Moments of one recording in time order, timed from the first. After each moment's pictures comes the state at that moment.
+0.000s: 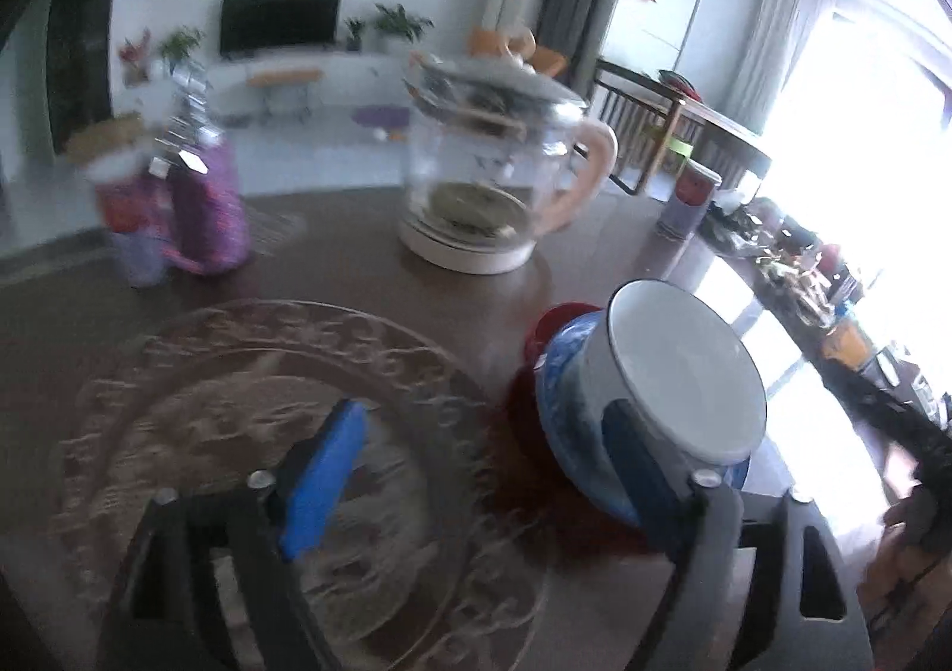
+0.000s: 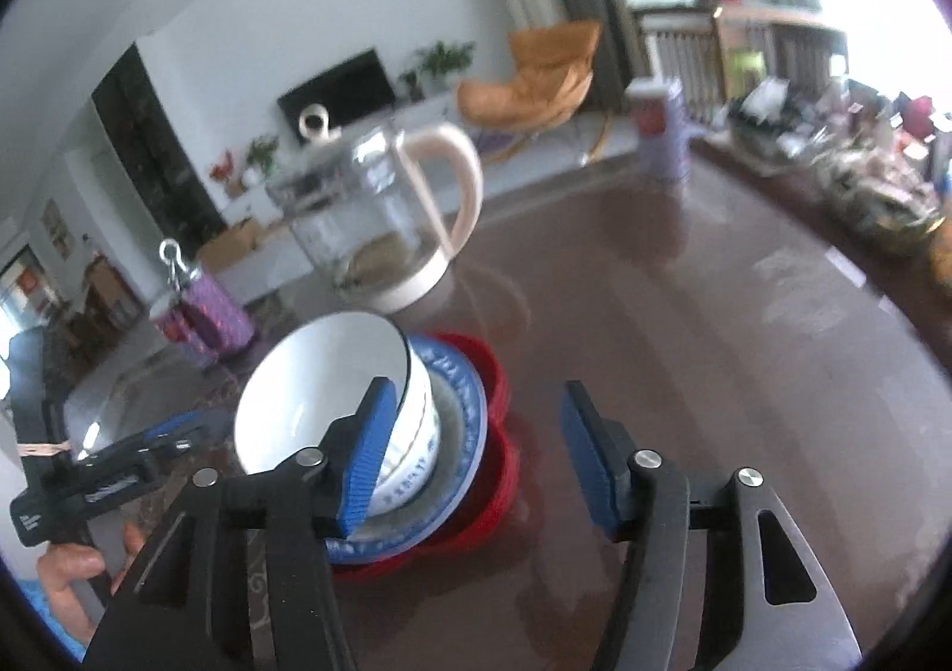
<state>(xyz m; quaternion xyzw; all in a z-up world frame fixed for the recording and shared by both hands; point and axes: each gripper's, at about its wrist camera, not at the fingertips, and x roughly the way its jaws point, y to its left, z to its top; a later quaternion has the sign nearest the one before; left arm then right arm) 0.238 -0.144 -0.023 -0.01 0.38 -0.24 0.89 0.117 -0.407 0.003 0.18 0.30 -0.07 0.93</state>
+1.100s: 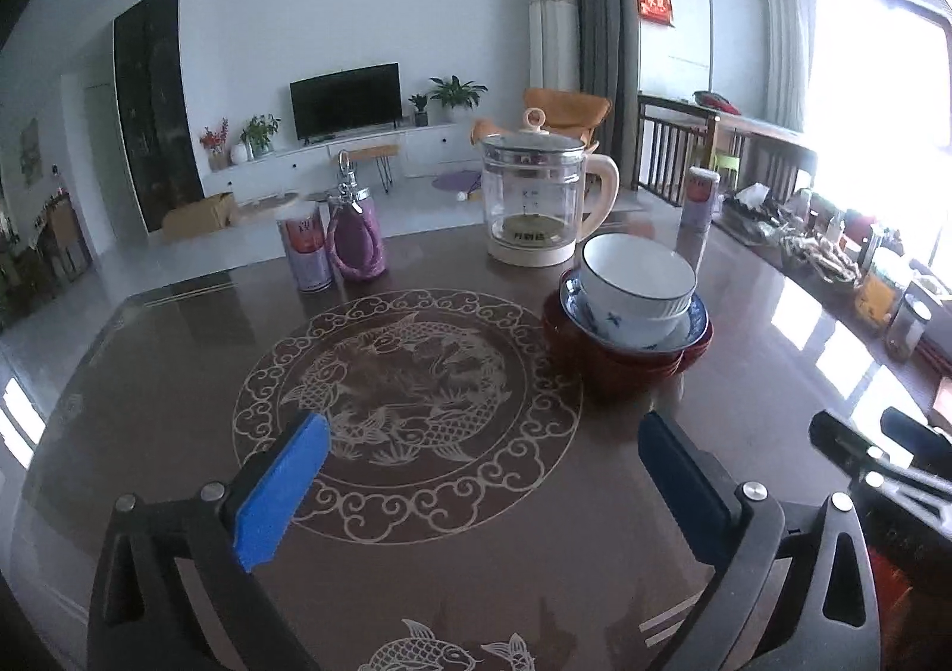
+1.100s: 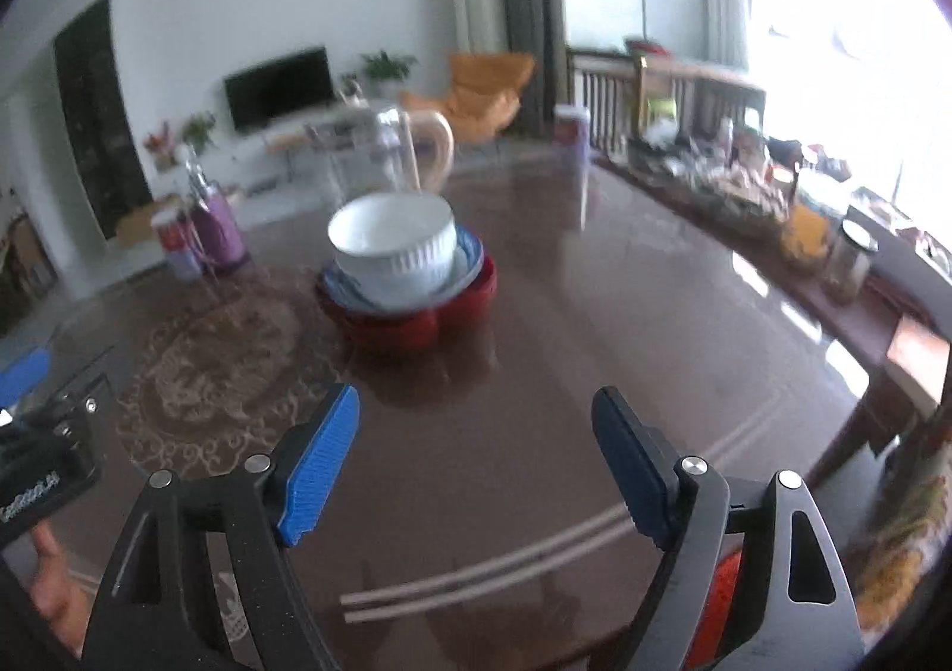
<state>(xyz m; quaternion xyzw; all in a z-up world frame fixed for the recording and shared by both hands) 0.046 -0.092 0.025 0.06 0.29 -0.14 0.94 -0.030 -0.284 0.032 0.12 0.32 -0.18 0.92</state>
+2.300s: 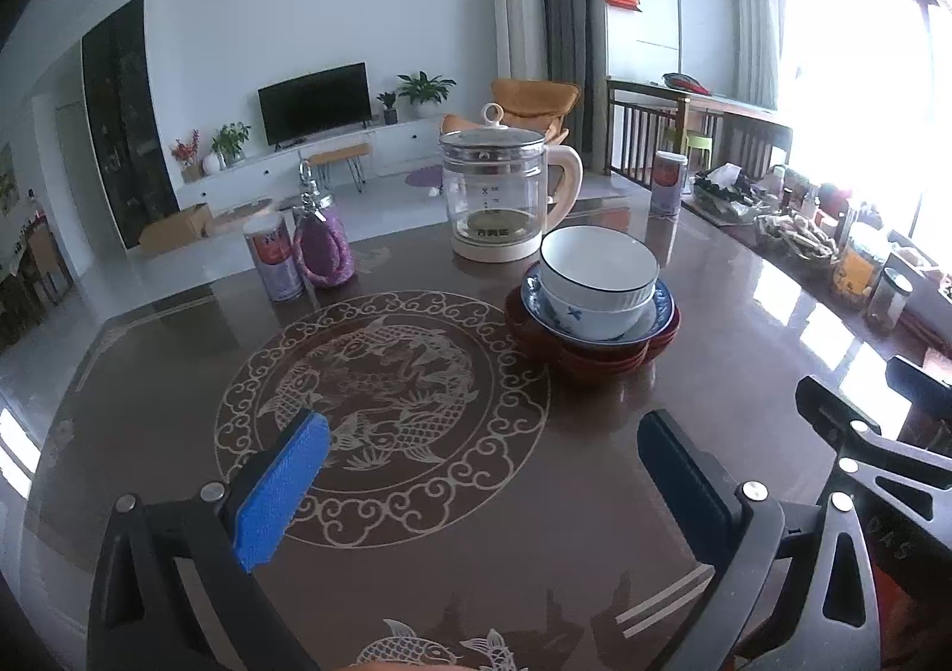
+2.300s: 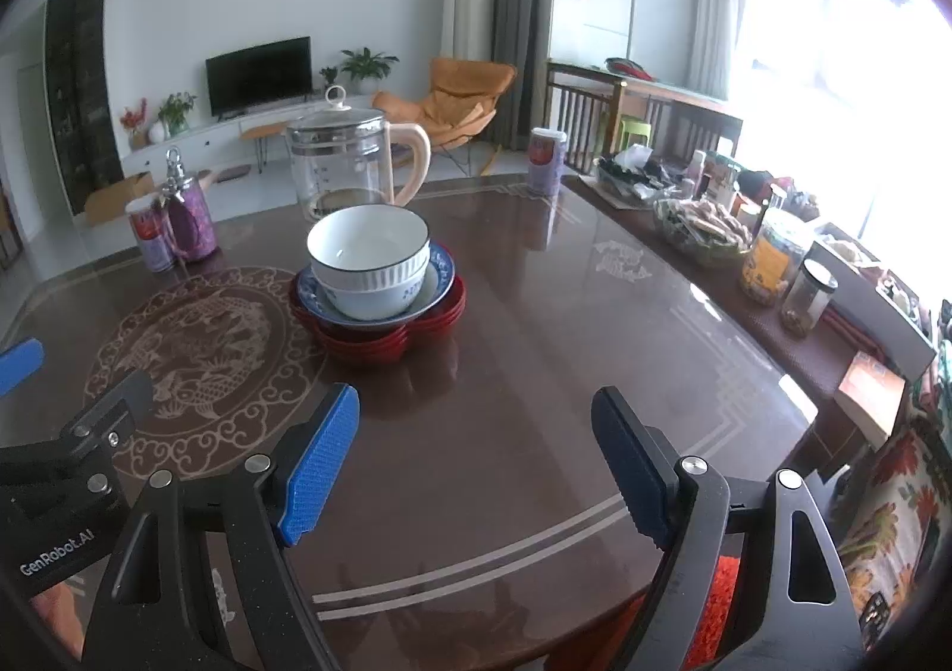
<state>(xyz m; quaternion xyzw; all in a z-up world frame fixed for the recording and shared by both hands) 0.042 -0.112 0.033 0.08 0.31 -0.18 0.93 -0.033 -0.266 0.049 0.05 0.32 -0.22 0.92</state>
